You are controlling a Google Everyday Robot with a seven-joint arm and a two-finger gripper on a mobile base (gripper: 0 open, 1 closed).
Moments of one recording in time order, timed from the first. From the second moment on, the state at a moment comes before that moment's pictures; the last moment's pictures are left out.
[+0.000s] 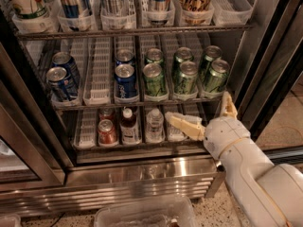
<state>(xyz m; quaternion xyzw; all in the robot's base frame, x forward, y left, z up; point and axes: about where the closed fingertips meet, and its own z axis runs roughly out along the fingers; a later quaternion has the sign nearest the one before) 0.514 -0.139 0.852 -0.15 0.68 0.11 0.71</state>
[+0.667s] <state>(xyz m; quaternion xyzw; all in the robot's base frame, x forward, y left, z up) 0.528 -0.135 0.857 -0.06 0.69 0.12 0.71</state>
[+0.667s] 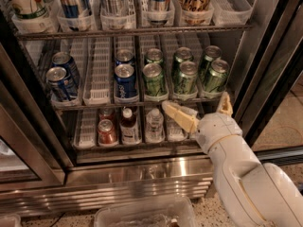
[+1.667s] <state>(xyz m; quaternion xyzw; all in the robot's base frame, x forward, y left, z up) 0.557 -0.128 0.795 -0.16 0.69 0.03 0.71</state>
